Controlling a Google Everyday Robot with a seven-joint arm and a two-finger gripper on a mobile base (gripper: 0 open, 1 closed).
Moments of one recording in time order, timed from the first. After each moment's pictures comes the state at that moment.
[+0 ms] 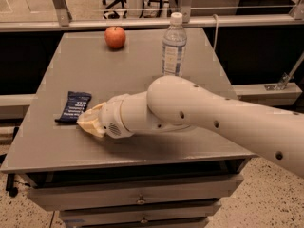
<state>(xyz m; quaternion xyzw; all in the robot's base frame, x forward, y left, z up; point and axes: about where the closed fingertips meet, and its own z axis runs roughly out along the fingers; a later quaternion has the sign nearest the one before) 0.468 0.164 0.822 -0.50 0.70 0.32 0.40</state>
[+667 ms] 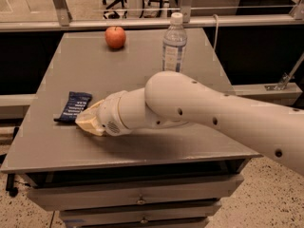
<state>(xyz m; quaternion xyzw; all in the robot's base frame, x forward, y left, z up) 0.470 0.164 0.831 -0.51 0.69 0.31 0.41</state>
